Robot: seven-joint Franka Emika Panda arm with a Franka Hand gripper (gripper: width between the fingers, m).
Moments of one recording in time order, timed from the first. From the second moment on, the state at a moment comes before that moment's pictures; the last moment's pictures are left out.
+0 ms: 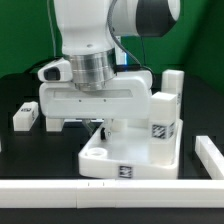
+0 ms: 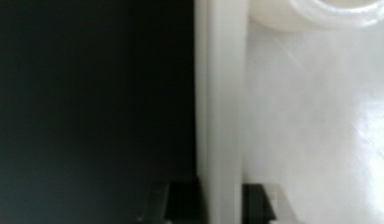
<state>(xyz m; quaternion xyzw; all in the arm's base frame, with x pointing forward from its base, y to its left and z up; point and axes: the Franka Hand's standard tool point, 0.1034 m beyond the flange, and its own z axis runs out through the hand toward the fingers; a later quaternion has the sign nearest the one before) 0.500 -0.040 0.014 -0.99 0.08 0.02 0.05</state>
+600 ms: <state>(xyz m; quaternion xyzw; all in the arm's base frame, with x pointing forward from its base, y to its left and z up) 0.513 -0.049 0.010 -0.99 -0.11 0.01 0.04</state>
